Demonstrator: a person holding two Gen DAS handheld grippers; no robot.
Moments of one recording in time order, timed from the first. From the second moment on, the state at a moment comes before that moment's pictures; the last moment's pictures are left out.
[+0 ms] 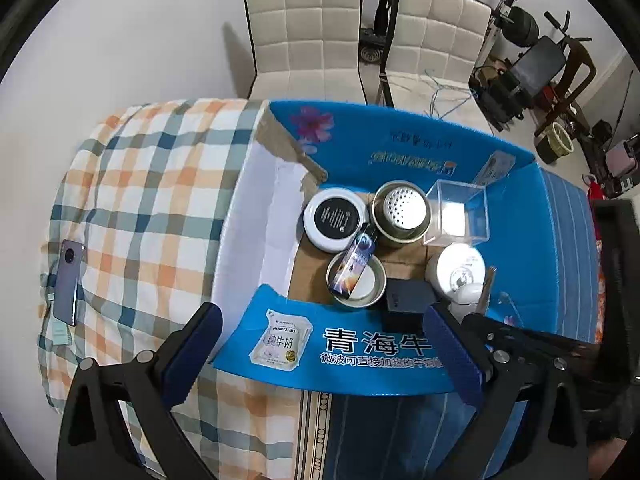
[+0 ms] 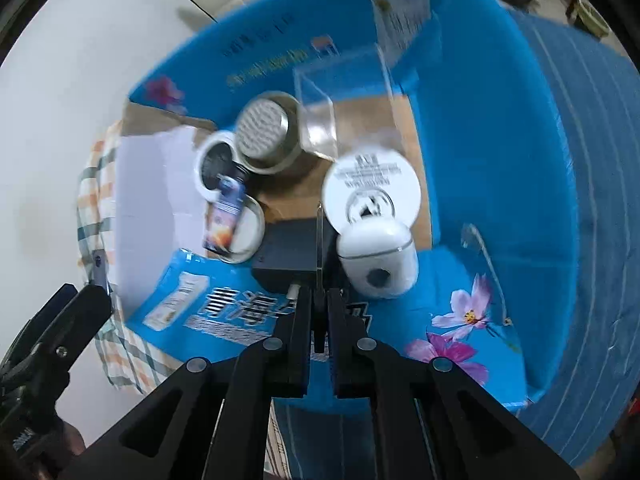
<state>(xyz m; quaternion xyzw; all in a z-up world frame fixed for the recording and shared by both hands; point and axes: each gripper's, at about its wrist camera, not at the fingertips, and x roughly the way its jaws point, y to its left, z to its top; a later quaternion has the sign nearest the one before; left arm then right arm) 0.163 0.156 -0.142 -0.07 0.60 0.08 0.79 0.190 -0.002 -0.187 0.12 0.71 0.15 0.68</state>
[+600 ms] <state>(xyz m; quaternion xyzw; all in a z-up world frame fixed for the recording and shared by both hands) 0.161 0.156 -0.190 -0.06 0.64 0.07 0.77 0.182 0.005 -0.192 0.01 0.68 0.07 0.73</state>
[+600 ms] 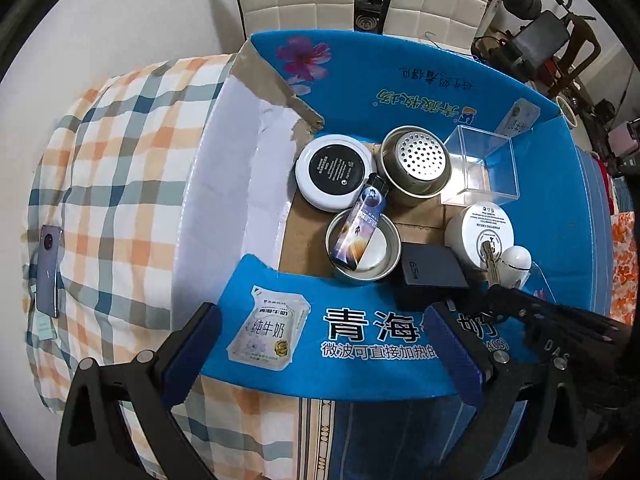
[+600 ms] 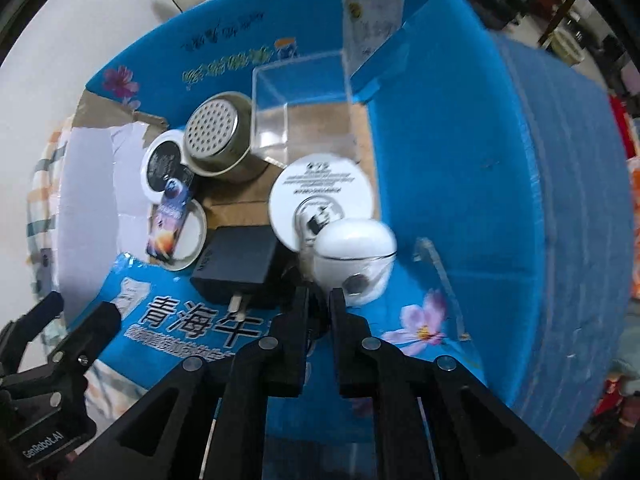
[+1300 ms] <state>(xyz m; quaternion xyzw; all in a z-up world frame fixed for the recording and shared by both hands) 0.158 0.154 -0.157 -0.06 0.62 0.07 0.78 0.173 -0.022 -0.136 0.02 0.65 0.04 0.76</state>
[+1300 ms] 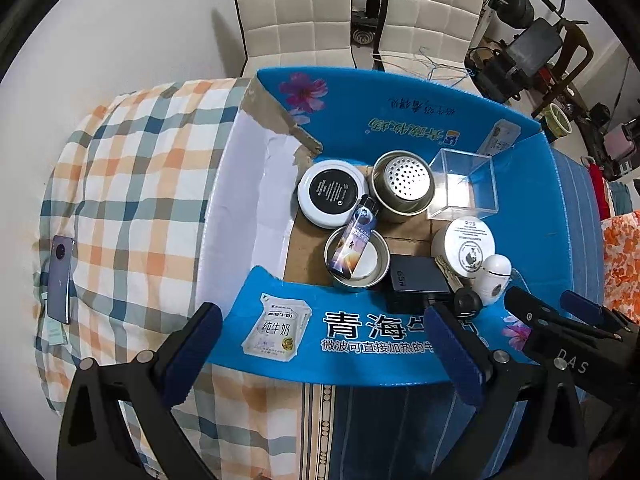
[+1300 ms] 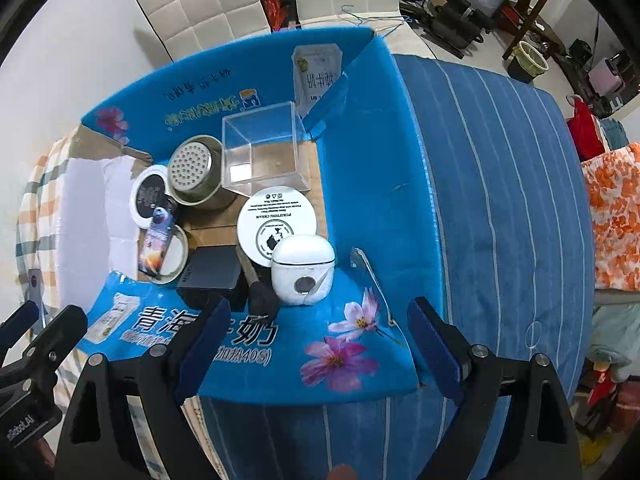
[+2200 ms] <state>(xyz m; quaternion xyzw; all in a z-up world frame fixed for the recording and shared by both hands) 0.067 0.124 0.016 -0.06 0.52 0.05 0.85 0.043 -0.062 0.088 0.05 0.53 0.11 0.84</state>
